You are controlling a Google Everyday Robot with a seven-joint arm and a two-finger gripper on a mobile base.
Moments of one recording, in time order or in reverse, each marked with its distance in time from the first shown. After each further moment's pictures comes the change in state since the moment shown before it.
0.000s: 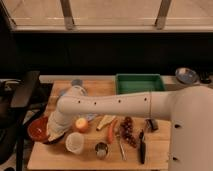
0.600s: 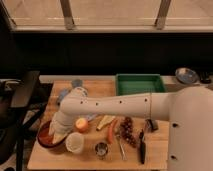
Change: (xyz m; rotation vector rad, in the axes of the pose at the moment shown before) arm 0.013 0.003 0.005 -0.012 0.004 0.049
